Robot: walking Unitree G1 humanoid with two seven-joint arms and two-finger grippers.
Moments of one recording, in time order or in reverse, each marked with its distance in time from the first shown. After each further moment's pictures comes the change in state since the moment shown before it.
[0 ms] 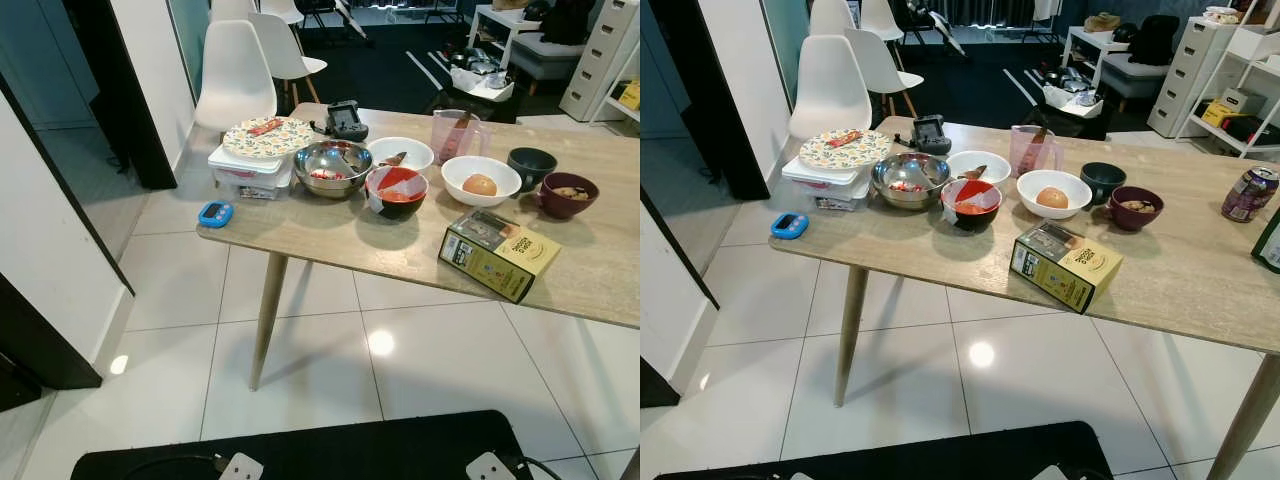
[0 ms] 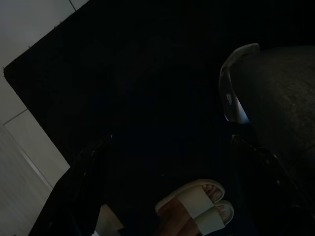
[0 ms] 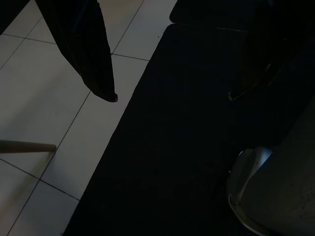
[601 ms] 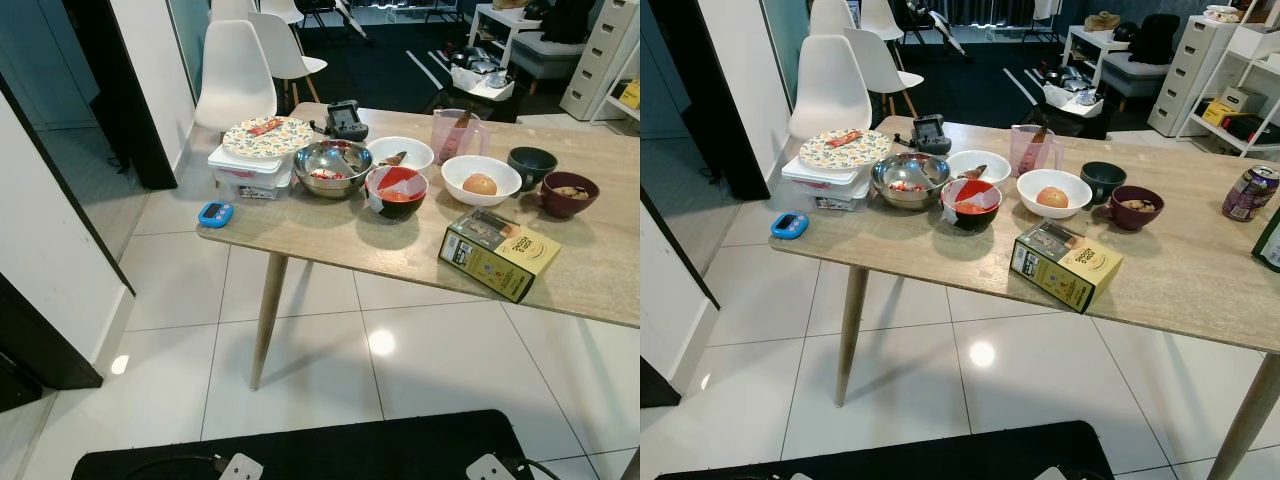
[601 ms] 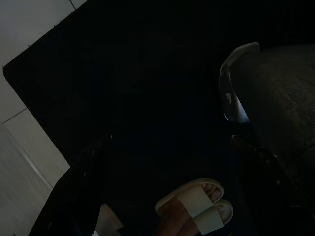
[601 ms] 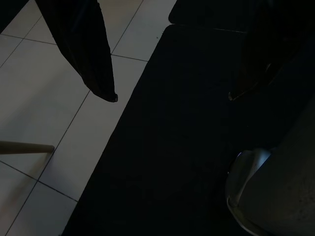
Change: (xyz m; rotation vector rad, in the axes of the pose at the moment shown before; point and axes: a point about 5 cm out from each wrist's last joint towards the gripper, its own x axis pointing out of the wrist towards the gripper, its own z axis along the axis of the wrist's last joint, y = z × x) left arm 0.000 0.000 -0.001 -0.003 0.001 -0.001; right arm 0.000 0.001 -0.001 0.001 0.003 0.002
